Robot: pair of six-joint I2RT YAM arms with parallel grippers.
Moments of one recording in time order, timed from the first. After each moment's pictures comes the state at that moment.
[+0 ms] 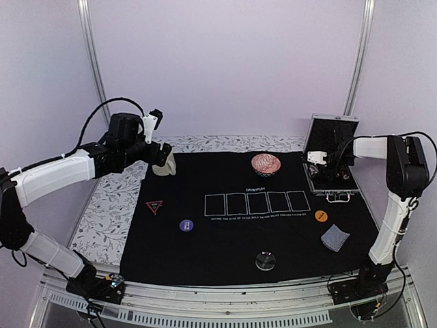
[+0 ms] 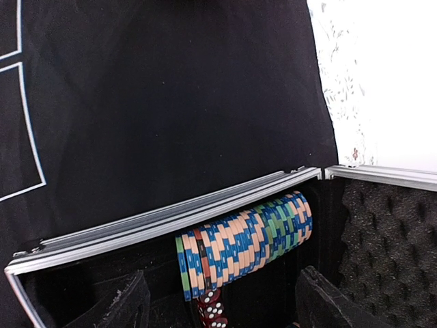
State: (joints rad) left arm -0.52 1.39 1.06 -0.13 -0.26 0.11; right arm 0.02 1.92 1.32 -0.36 -0.24 -1.38
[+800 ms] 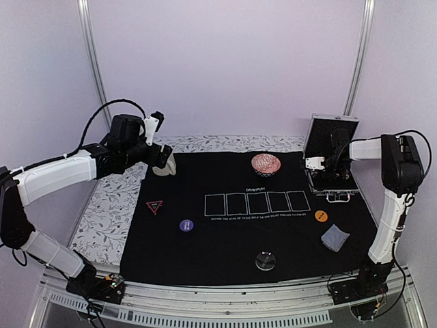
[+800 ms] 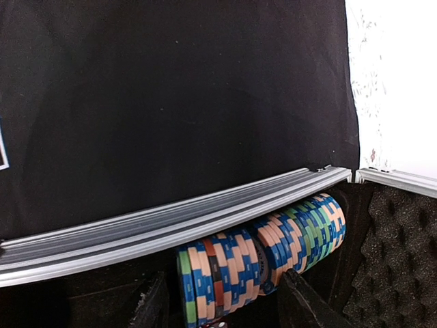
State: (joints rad) left arm -0.52 1.40 1.05 -0.12 -0.26 0.12; right arm 0.02 2.00 1.32 -0.31 -0.19 -1.47
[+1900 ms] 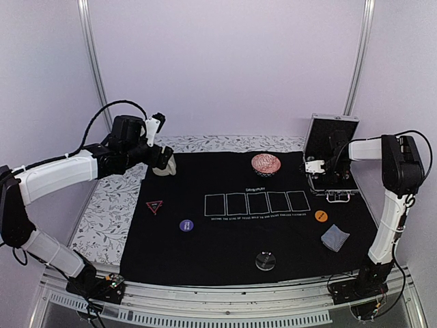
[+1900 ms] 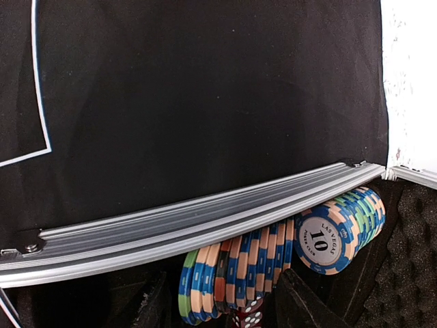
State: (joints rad) left arm -0.52 1.41 1.05 -0.12 -0.24 0.13; right arm 0.04 1.98 1.30 -0.38 -0.14 -1.48
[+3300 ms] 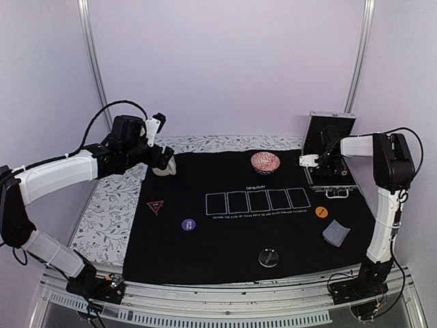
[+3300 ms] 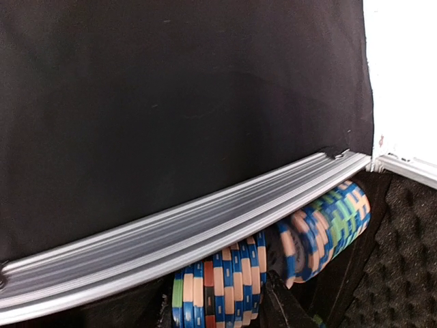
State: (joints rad) left arm -0.52 1.41 1.05 -0.12 -0.22 0.12; right arm 0.08 2.08 1.45 -0.37 0.01 -1.40
